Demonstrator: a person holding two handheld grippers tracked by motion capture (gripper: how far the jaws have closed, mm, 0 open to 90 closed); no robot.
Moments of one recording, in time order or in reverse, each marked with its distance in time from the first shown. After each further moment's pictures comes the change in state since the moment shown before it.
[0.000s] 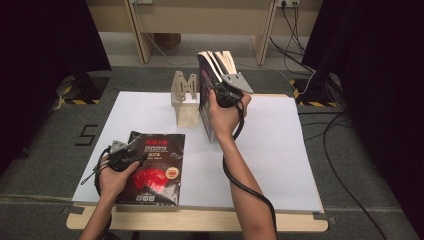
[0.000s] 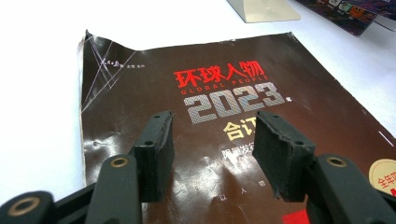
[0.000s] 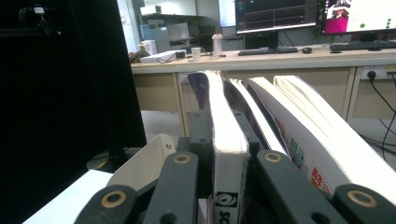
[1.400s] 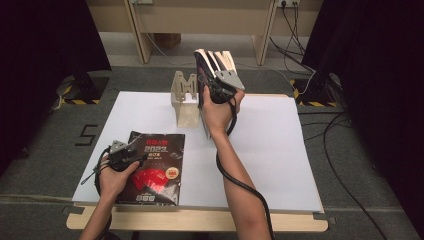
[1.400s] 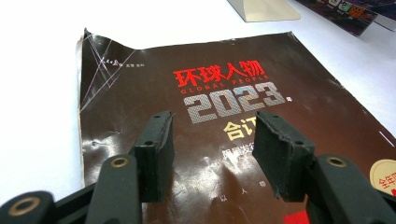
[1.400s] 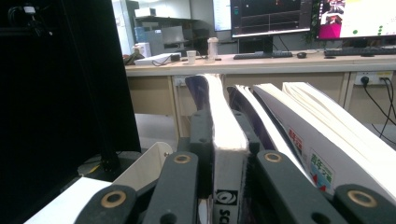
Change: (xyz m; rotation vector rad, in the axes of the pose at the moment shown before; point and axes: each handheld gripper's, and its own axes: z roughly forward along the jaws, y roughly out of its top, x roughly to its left) left arm 0.000 0.000 0.001 -0.002 -0.005 -0.005; right arm 0.012 0.000 0.019 -0.013 -0.027 -0.007
